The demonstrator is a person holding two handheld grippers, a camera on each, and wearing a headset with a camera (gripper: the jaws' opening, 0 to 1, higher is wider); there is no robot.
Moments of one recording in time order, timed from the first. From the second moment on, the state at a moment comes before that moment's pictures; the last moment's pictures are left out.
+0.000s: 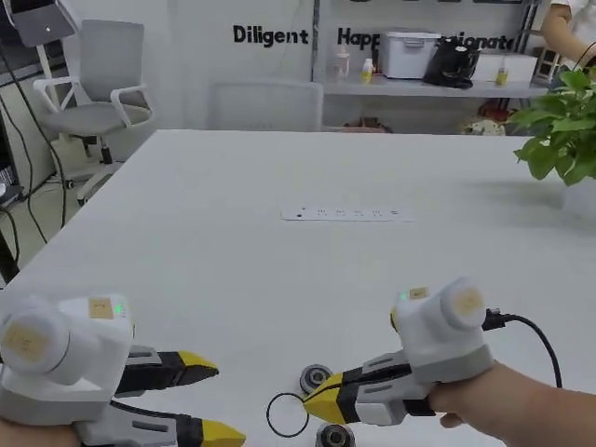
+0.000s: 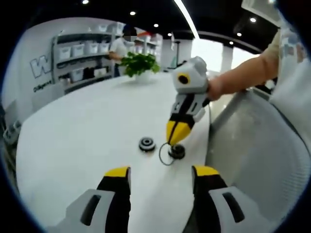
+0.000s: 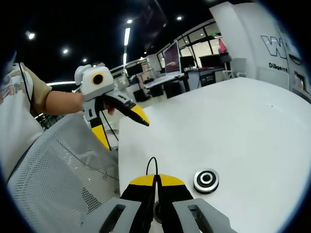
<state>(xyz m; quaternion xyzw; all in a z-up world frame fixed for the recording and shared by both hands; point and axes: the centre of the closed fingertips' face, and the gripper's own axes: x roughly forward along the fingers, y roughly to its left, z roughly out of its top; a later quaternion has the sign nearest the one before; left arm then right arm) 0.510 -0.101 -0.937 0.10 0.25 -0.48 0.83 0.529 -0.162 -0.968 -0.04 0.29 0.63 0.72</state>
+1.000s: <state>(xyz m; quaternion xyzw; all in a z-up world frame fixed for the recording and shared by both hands) 0.508 -0.085 -0.946 0.10 0.27 -0.47 0.84 0.532 -0.152 -1.000 -0.10 0.30 0.61 0.73</state>
